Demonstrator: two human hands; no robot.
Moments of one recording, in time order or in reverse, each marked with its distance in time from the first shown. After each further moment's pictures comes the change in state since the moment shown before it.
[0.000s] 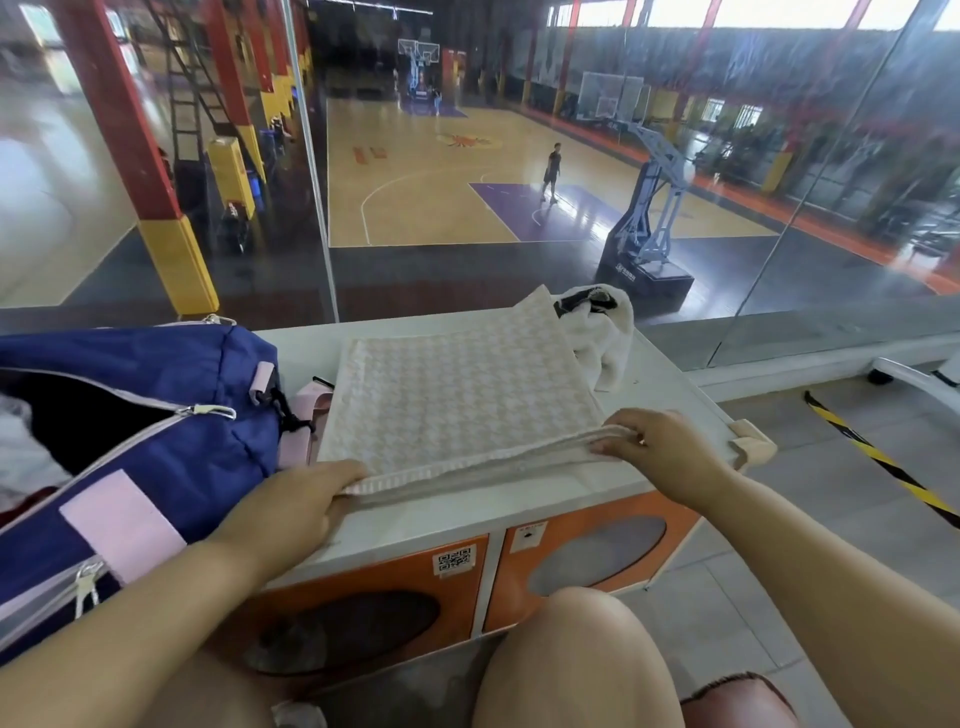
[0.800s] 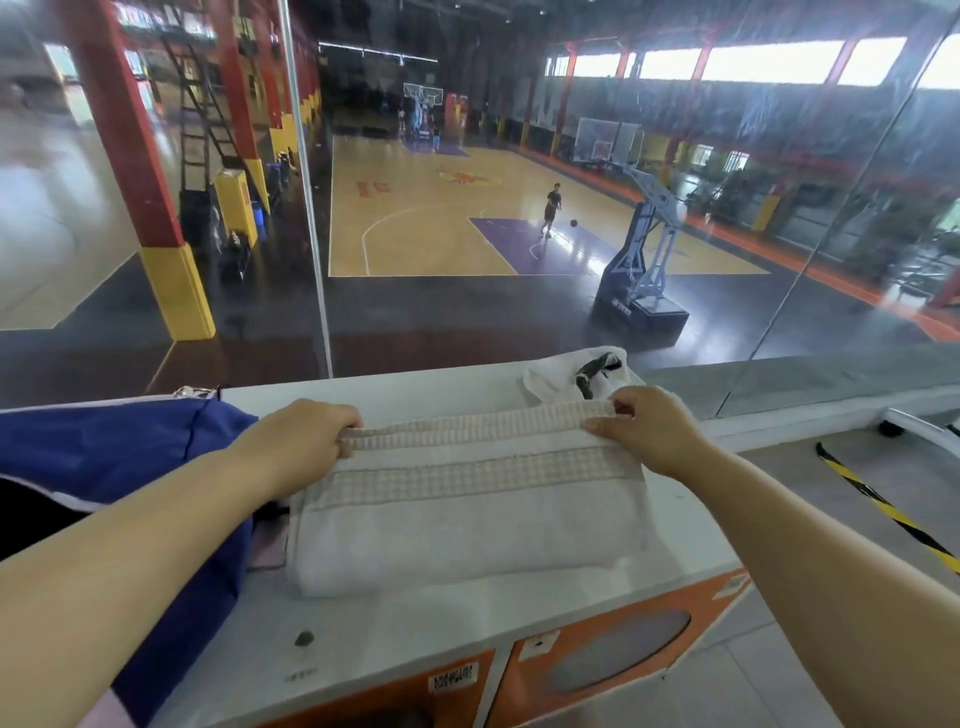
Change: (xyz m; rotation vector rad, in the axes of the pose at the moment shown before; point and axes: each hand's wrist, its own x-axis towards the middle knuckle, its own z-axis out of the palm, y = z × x) left_hand 0.141 -0.024 -0.053 0.110 -0.035 -0.070; right_hand 0.119 -0.008 -0.020 0.035 0.080 0.156
